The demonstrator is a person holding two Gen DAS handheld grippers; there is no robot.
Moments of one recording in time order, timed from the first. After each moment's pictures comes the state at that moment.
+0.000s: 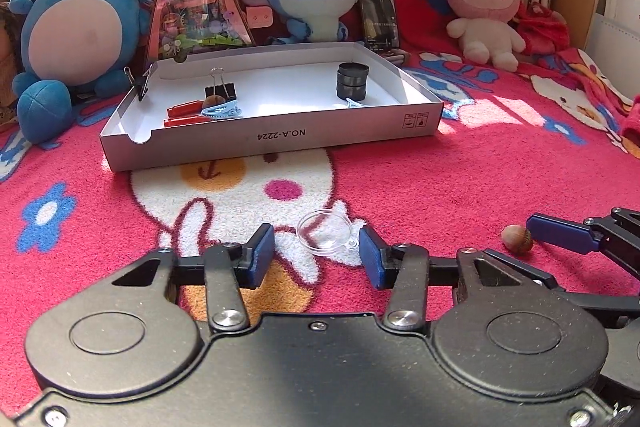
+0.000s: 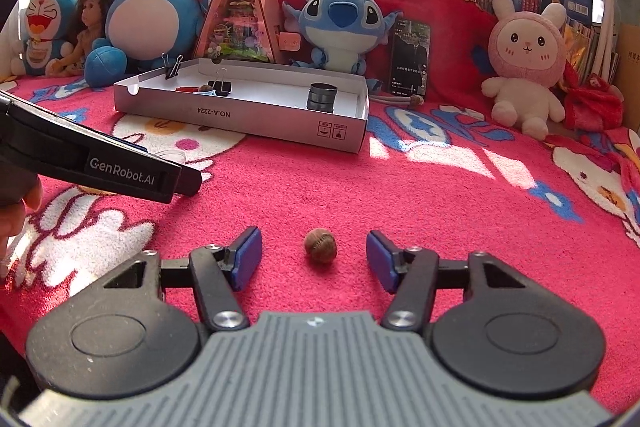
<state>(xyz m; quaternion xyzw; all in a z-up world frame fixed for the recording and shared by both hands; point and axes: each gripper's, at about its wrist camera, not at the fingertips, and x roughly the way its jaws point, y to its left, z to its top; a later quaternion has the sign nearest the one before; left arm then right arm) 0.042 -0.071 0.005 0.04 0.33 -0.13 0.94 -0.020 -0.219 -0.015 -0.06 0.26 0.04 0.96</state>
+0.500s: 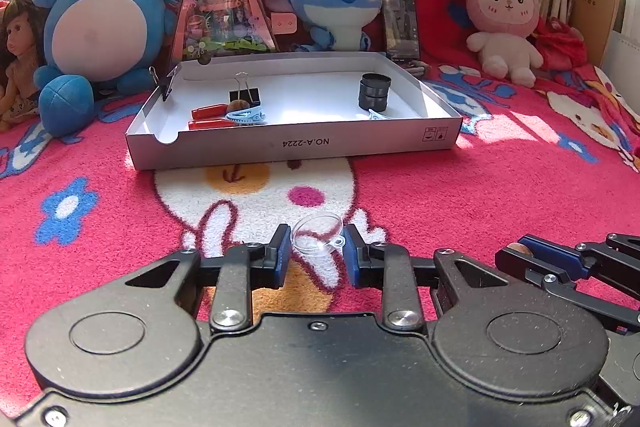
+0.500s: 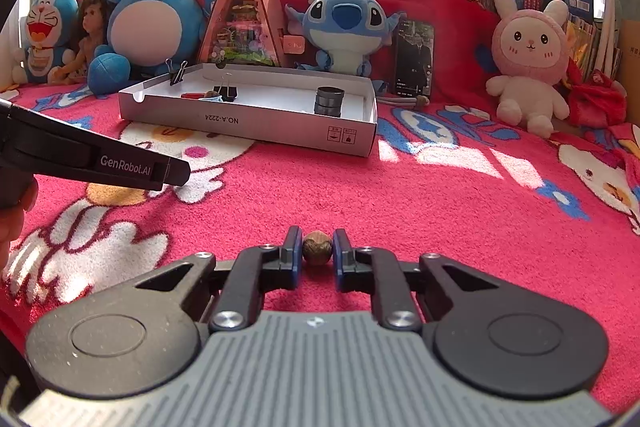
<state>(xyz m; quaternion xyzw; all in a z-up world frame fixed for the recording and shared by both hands) 0.041 -0.061 0.011 0.02 0.32 -0.11 0.94 -0.017 -0.212 -0.012 -0.05 0.26 0.04 0.96</state>
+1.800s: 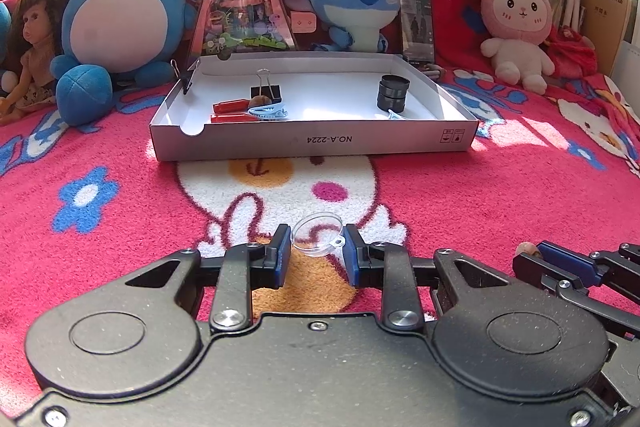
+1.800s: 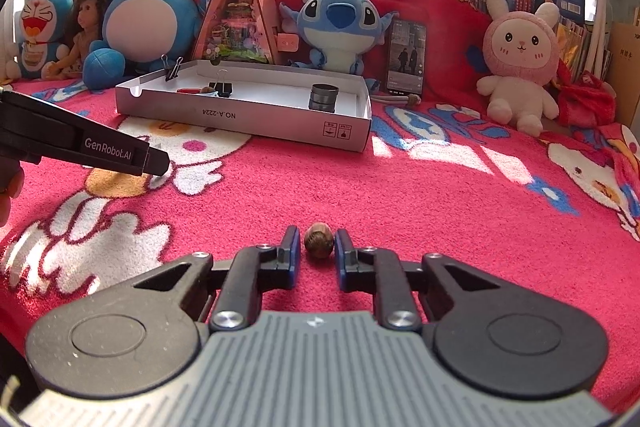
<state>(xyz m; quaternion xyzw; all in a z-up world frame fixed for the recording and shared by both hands) 0.037 -0.047 0.012 0.01 0.32 -0.09 0.94 -0.024 -0.205 -0.012 -0.06 0.26 0.03 0.96</state>
